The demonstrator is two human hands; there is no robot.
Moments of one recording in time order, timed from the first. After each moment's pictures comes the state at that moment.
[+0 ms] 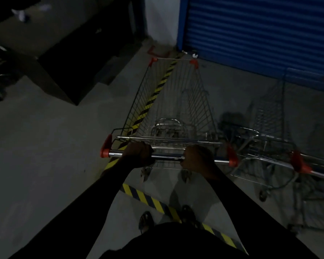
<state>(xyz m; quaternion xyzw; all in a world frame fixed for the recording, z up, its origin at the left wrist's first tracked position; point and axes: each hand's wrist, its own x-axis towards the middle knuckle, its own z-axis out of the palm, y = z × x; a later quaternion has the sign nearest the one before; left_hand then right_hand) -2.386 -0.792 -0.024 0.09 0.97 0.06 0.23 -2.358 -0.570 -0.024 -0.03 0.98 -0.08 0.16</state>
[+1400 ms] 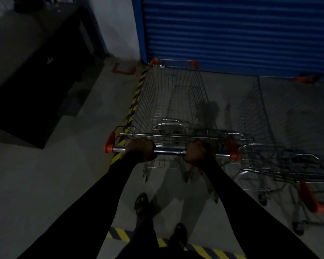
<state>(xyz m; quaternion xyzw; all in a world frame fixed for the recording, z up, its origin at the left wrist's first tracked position) -2.644 -0.711 -0.028 0.36 0.93 -0.07 0.10 -2.554 -0.495 -0.040 -0.01 1.00 -0.06 -0.02</state>
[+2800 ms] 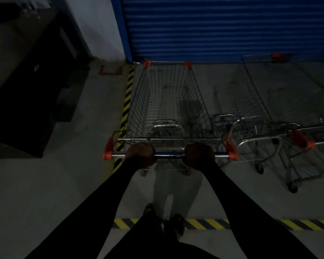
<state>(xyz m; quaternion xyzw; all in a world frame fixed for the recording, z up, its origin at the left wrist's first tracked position) -2.560 -0.818 -0.014 0.33 0.93 -0.08 0.13 -2.452 -0.628 -0.015 0.13 0.98 -0.03 0.15</state>
